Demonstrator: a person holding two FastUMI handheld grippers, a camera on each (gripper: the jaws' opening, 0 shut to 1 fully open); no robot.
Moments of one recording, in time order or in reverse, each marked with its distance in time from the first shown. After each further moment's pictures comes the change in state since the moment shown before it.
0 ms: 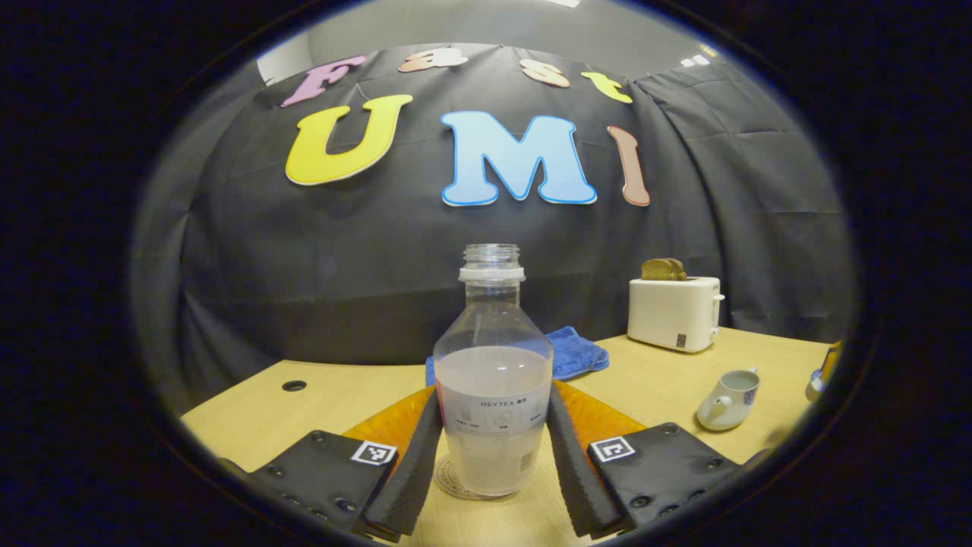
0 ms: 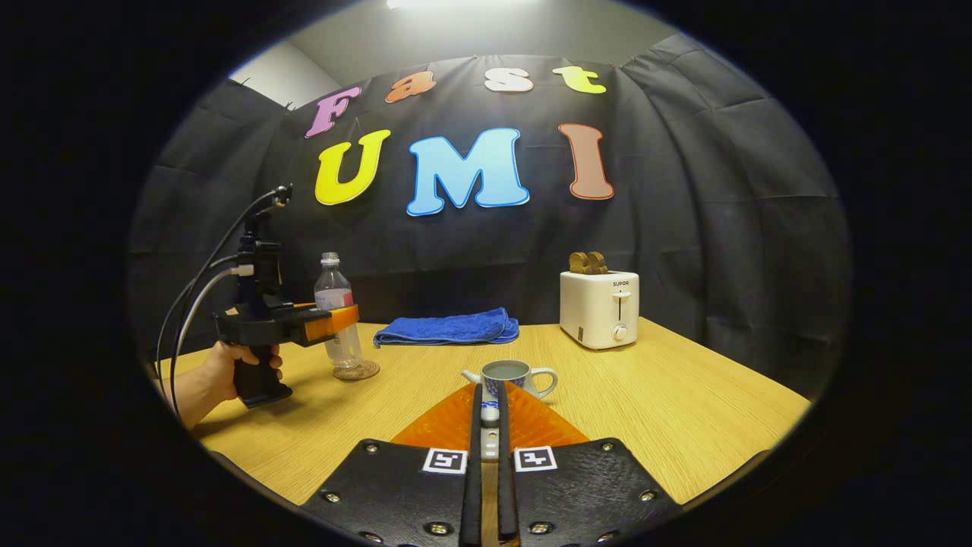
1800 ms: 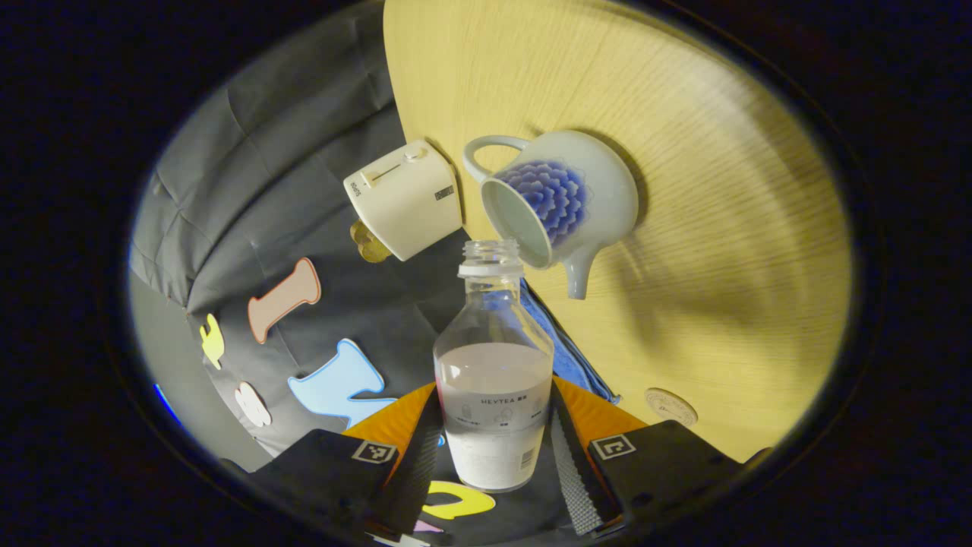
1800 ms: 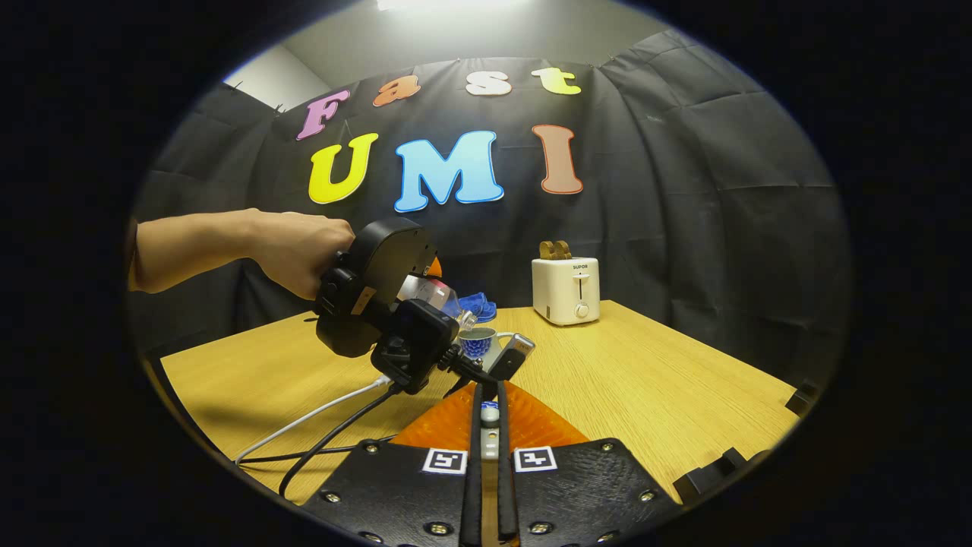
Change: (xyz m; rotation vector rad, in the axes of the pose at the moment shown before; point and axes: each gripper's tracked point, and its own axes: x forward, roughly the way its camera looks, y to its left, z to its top) left arm -0.033 -0.152 0.056 2.047 0.208 -0.132; right arm -0.085 -0.024 -0.022 0.024 0.024 -0.058
